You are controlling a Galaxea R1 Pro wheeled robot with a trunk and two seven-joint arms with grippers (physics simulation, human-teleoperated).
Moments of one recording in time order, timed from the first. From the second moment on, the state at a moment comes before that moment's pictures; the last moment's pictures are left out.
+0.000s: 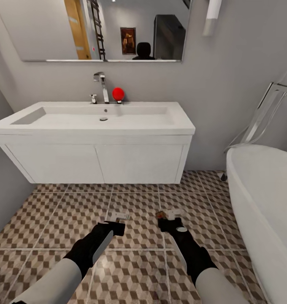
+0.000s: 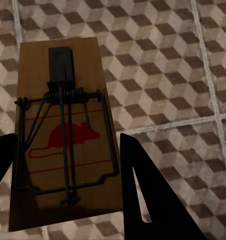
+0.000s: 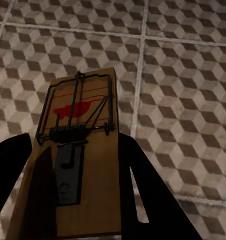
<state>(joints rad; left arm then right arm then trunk) -0.67 -0.04 -0.41 -0.71 0.31 0.53 0.17 -0.61 0.17 0.08 -0.70 0.09 0.25 -0.07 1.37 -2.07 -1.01</state>
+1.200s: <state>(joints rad) -0.67 -0.05 -0.41 -0.71 0.31 0.53 0.17 -0.61 0.11 0.08 -0.81 0.10 0.21 0.20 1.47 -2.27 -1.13</state>
